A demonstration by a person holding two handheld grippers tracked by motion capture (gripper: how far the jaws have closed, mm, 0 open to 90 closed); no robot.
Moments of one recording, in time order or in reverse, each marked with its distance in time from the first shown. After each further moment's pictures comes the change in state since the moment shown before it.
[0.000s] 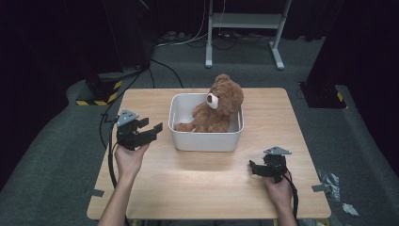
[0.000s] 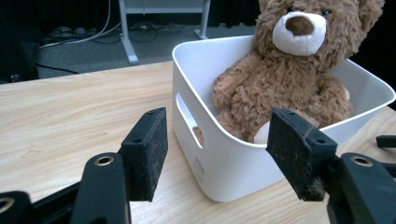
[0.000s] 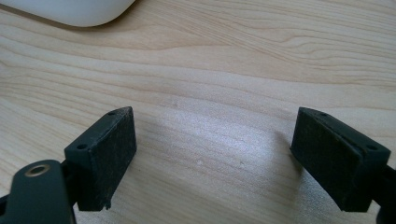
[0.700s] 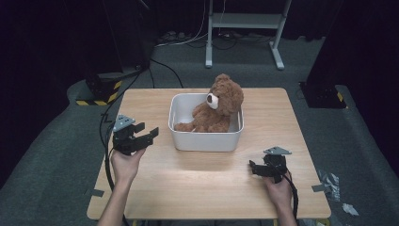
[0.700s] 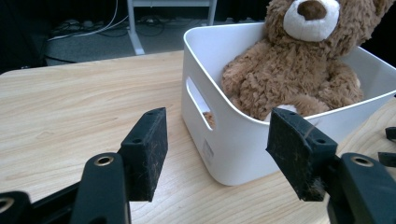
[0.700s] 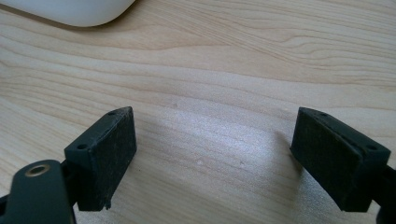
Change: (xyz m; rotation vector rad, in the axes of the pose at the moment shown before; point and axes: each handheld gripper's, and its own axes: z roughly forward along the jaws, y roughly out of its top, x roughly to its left) left arm 0.004 -0.012 -0.009 0.020 0.029 -0.012; right arm 0.000 0.000 0.000 0.000 0.000 0.000
